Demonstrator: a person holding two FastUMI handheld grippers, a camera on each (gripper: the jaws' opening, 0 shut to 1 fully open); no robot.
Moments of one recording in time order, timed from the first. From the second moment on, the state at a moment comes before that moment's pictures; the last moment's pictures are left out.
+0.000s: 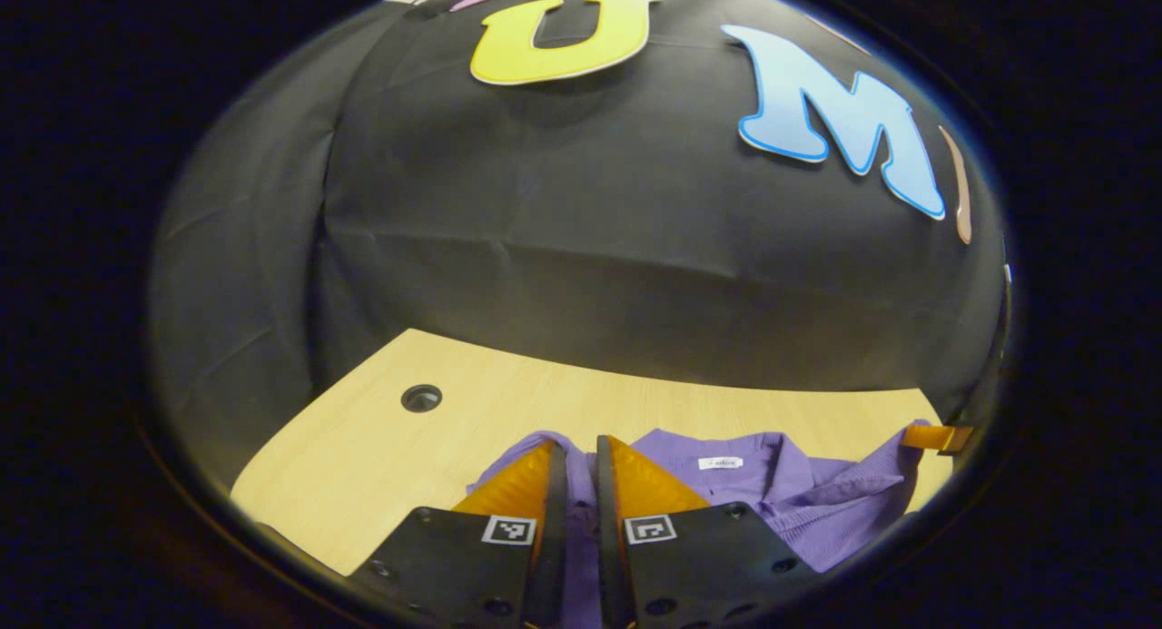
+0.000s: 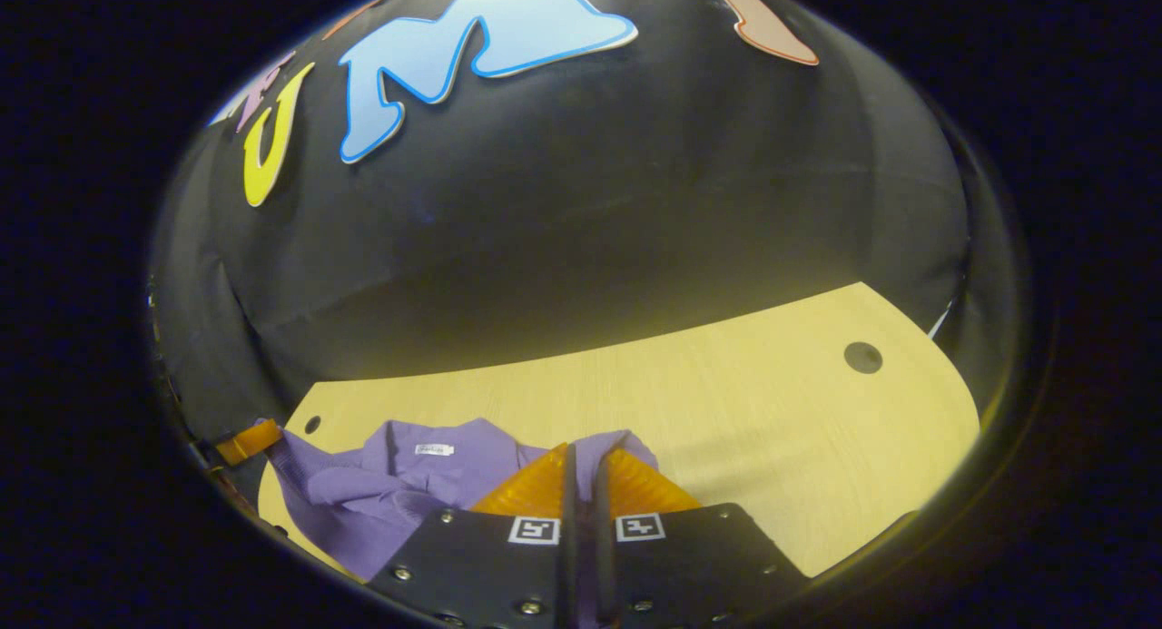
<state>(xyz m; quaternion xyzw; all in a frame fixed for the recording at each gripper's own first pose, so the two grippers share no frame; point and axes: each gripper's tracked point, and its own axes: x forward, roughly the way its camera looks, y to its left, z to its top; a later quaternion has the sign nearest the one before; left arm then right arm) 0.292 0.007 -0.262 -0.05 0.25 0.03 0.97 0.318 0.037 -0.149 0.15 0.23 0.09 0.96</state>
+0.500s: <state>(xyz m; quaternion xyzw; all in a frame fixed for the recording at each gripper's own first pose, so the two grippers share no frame) 0.262 -0.013 -0.224 -0.04 0.22 -0.01 0.97 0.269 0.038 -0.090 0.10 0.17 0.08 0.98</state>
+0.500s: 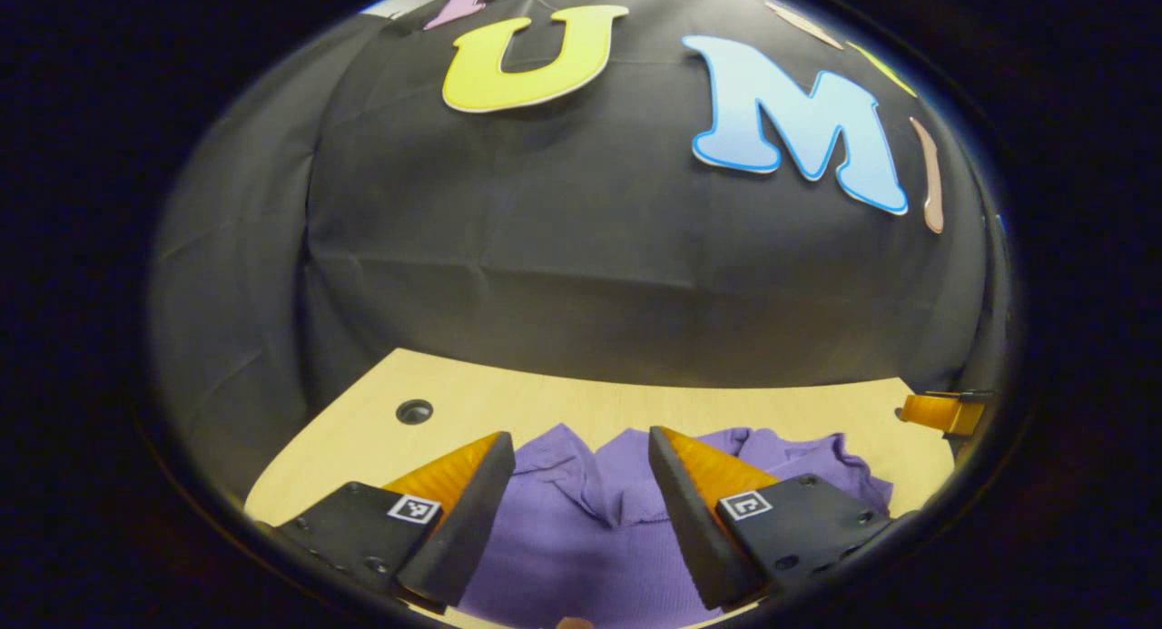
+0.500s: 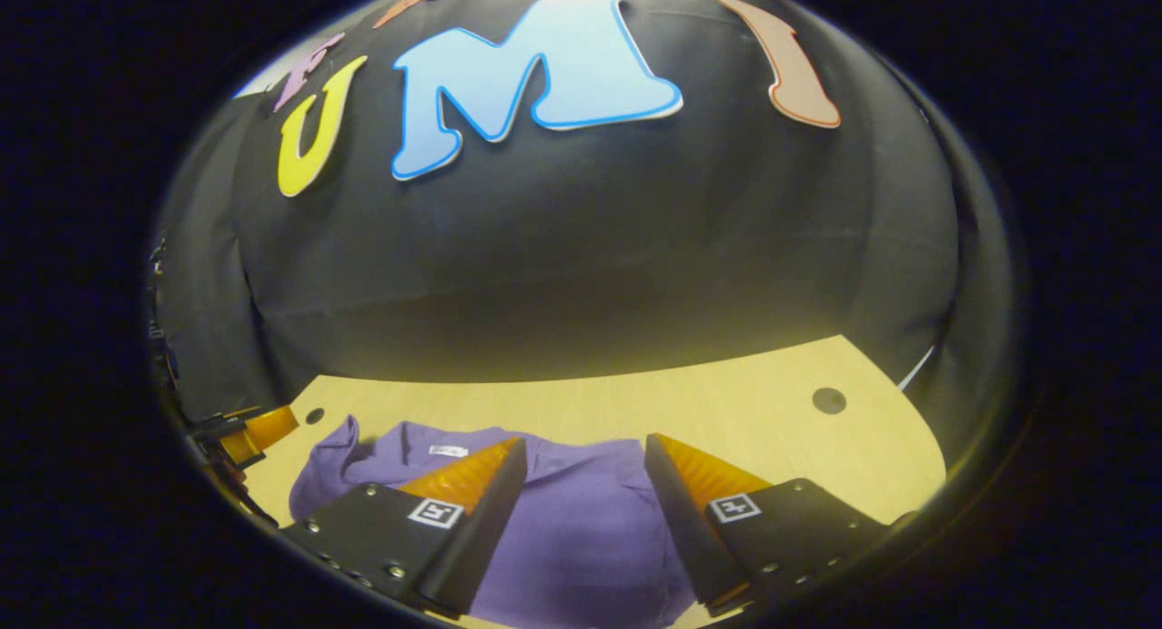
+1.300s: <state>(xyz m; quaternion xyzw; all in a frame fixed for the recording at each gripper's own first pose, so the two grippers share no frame) 0.136 -0.010 -0.083 -0.04 0.09 -0.08 0.99 0.091 0.054 0.032 -0.01 0.03 0.00 1.00</state>
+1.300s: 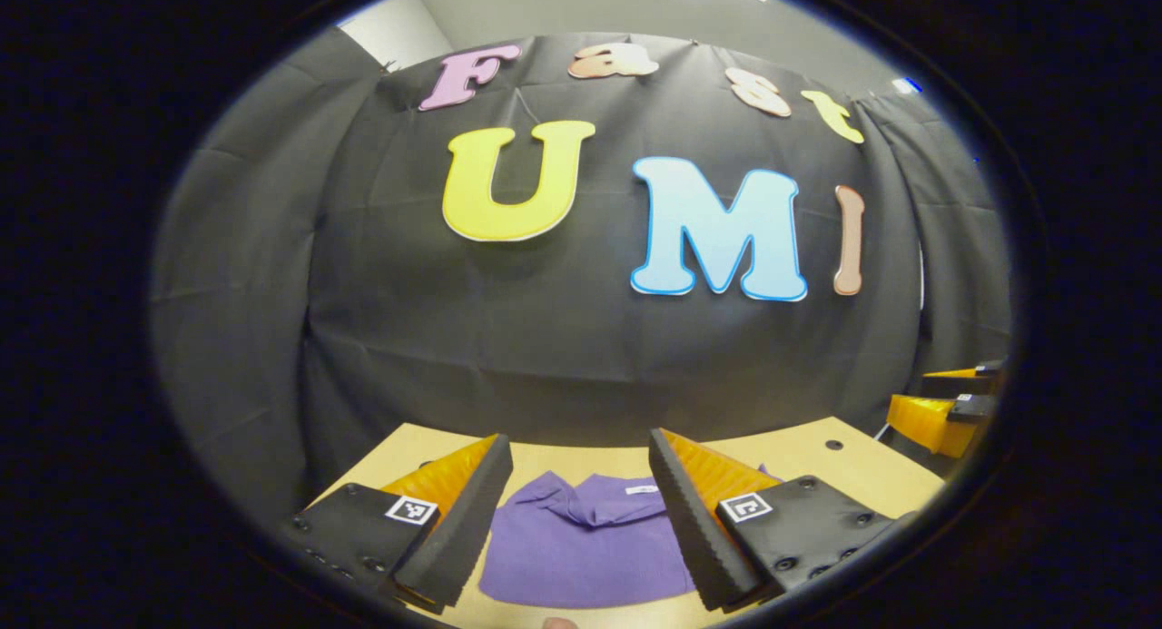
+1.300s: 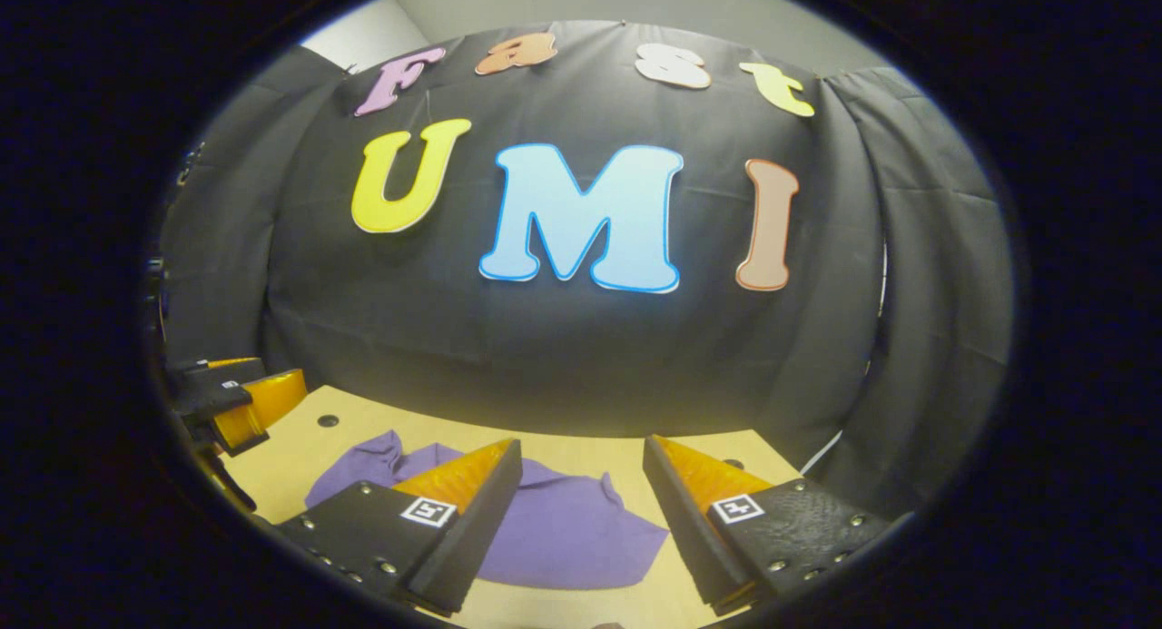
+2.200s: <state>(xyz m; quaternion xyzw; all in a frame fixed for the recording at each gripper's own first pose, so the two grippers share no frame) 0.040 -0.041 -0.026 -0.01 0.03 -0.11 0.99 0.009 0.046 0.055 -0.02 0.00 0.02 1.00</state>
